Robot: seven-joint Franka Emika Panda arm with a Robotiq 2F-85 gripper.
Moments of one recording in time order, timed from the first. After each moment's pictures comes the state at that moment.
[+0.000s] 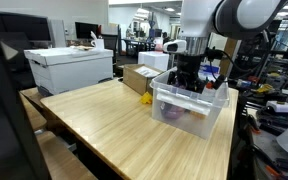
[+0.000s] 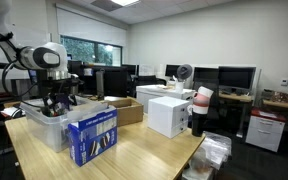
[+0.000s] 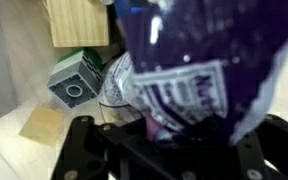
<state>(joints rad) 0.20 -0.05 0.13 -2.55 -0.08 2.45 -0.78</state>
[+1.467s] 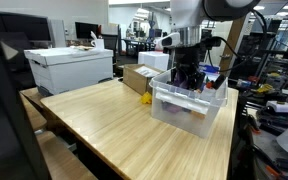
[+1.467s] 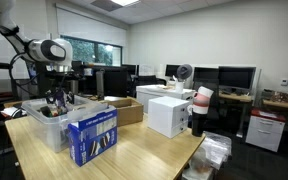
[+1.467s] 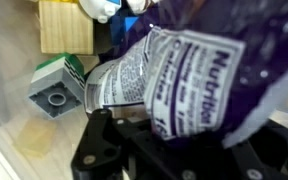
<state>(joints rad) 0.20 -0.03 0.14 -2.41 -0.07 2.17 -0.78</state>
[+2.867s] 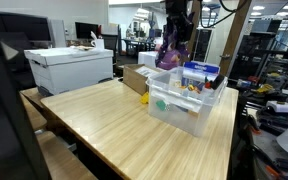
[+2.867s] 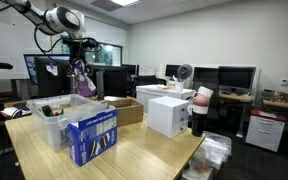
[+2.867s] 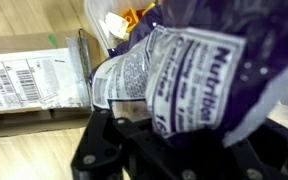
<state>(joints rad) 0.15 -0.04 0.09 -2.03 -0.17 1.80 -0.78</state>
